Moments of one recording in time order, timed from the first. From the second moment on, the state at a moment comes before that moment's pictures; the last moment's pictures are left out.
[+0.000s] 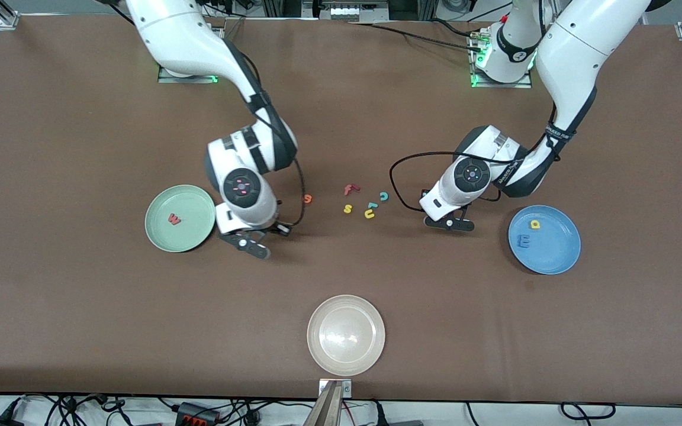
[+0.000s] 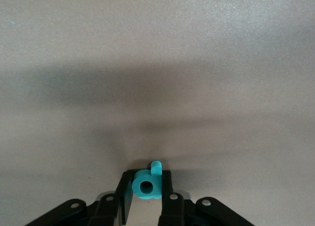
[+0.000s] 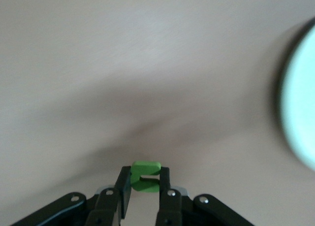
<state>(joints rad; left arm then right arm) 0.06 0.60 -0.50 -2.01 0.33 2.31 -0.54 0.69 0.66 -0.26 -1.60 0.14 2.13 0.79</state>
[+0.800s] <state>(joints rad) 0.26 0.56 -0.49 -1.71 0.35 1.94 -0.14 0.64 0.49 -0.46 -1.94 0.14 2.16 0.29</state>
